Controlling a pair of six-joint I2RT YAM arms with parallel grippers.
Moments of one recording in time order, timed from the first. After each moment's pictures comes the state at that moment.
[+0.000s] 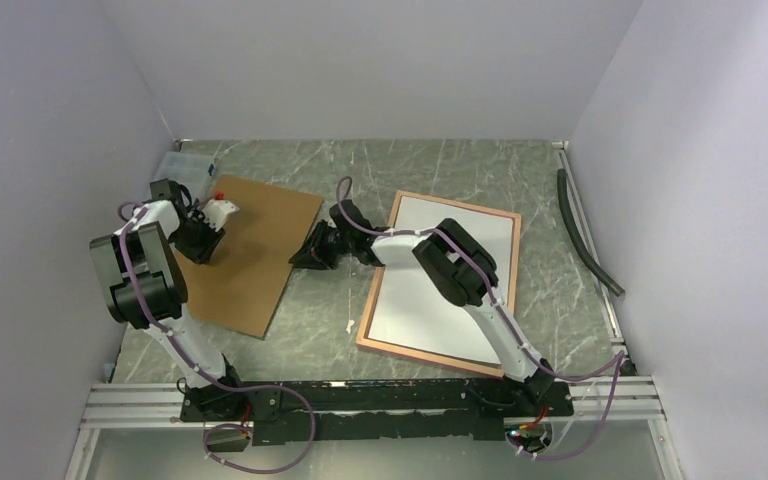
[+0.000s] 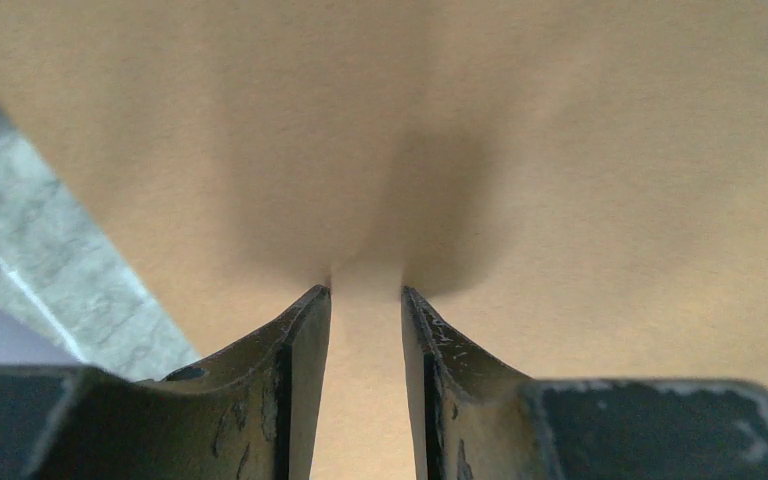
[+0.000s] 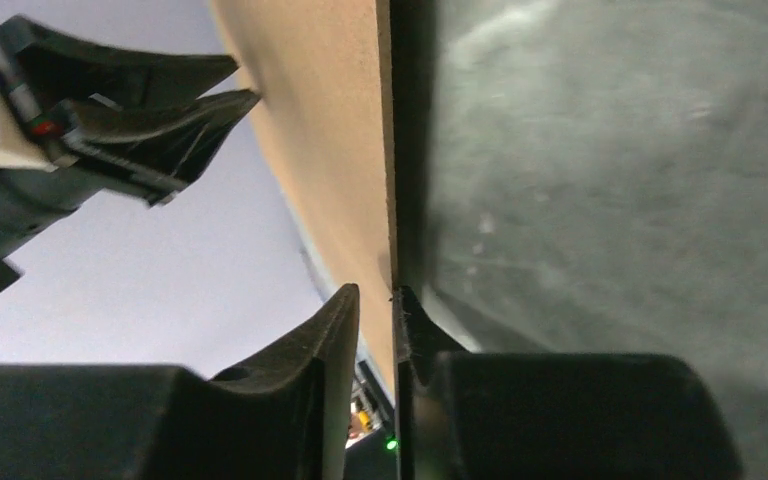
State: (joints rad) left arm 0.35 1.84 1.19 -0.63 0.20 1.01; right arm 0.81 2.39 1.58 0.29 -0.52 1.38
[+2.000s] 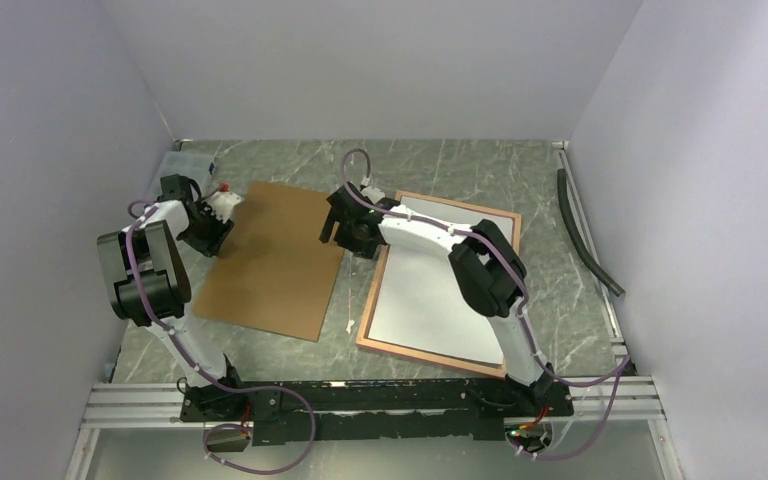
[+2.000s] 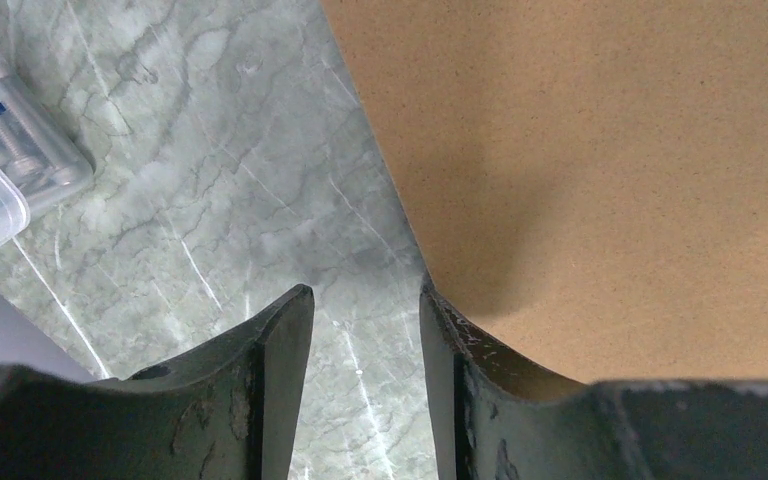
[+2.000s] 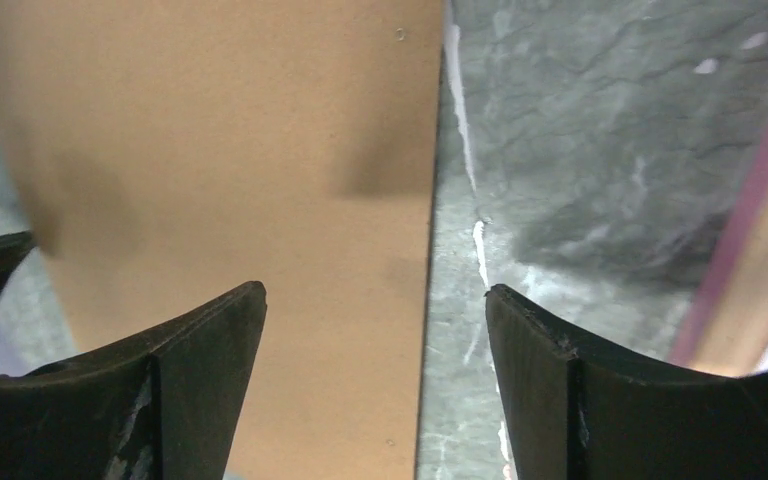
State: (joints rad) left arm 0.30 1.84 1.17 -0.51 0.19 0.89; right arm 0.82 2.15 1.64 -0.43 0.11 1.10
